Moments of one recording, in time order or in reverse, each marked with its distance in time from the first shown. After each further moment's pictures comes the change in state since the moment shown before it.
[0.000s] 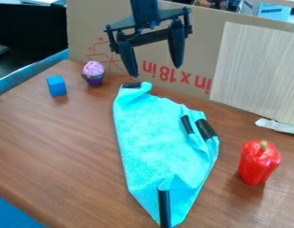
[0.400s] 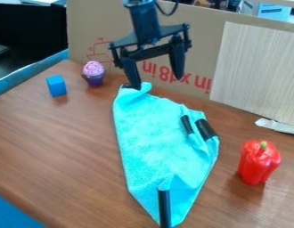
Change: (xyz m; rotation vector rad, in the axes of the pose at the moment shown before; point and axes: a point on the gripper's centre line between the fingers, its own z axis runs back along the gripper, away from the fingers) arm 0.006 0.004 -0.025 -0.017 -0.018 0.041
